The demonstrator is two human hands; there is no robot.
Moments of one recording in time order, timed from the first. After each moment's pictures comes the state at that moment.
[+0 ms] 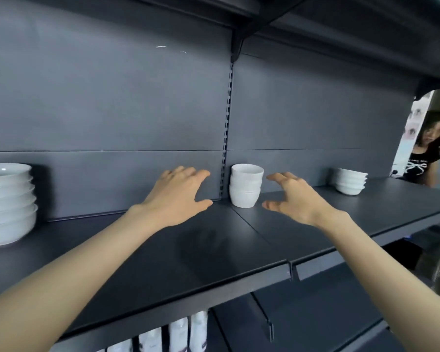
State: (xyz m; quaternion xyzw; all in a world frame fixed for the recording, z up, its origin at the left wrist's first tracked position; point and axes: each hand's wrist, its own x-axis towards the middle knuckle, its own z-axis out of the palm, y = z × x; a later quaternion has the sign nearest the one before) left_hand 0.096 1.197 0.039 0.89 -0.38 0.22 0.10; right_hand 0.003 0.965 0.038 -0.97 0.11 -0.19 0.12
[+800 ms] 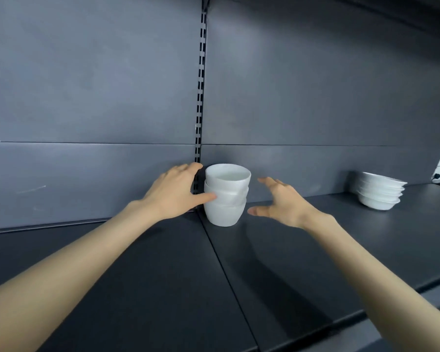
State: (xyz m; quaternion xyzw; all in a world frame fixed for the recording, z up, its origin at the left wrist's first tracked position) left_hand 0.227 1.026 0.009 0.91 -0.33 0.16 0.20; right_hand 0.148 0.796 -0.001 -0.97 0.05 -0.13 0.19
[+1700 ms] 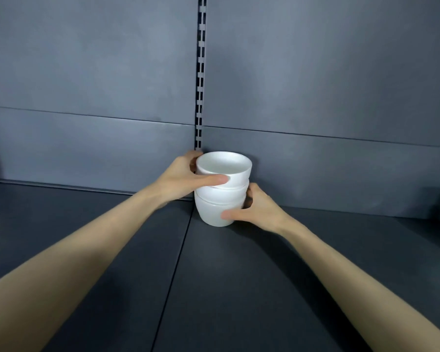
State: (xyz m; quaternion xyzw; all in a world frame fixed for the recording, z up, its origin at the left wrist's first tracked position) left_hand 0.261 0.938 -0.017 0.82 -0.17 0.07 0.55; right_hand 0.264 0.737 -0.063 -0.88 -0.13 0.02 0.46
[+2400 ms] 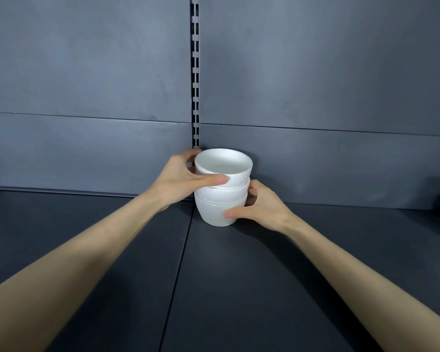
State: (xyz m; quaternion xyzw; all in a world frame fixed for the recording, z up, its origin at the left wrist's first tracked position) left_hand 0.261 0.937 -0.020 0.80 -0.18 0.11 0.56; right_hand 0.270 0.733 -0.069 -0.87 -0.12 -0.01 0.48
